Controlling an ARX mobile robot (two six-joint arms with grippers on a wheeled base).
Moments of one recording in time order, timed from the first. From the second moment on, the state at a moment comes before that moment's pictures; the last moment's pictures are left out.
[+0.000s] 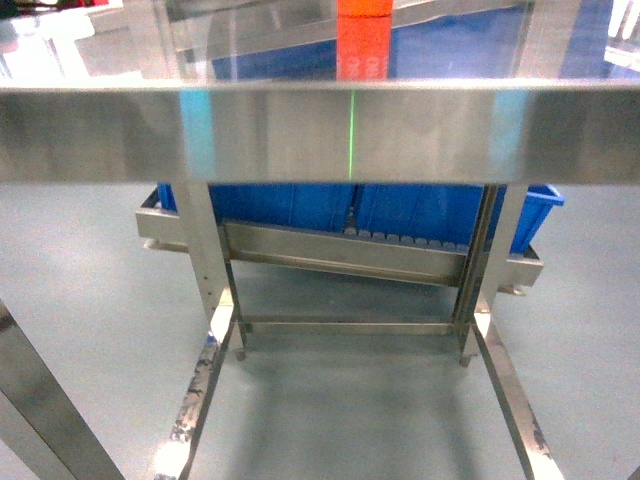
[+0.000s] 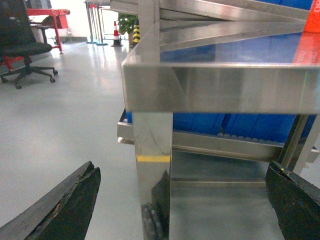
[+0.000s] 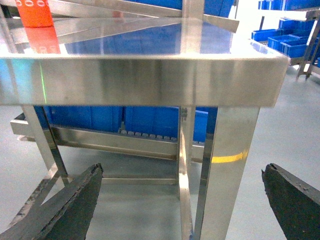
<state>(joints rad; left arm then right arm) 0.00 0.01 0.01 0.00 0.00 0.00 0.00 0.00 0.01 -0.01 0.00 0.00</state>
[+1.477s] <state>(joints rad) 0.00 0.01 0.01 0.00 0.00 0.00 0.00 0.00 0.01 -0.01 0.00 0.00</state>
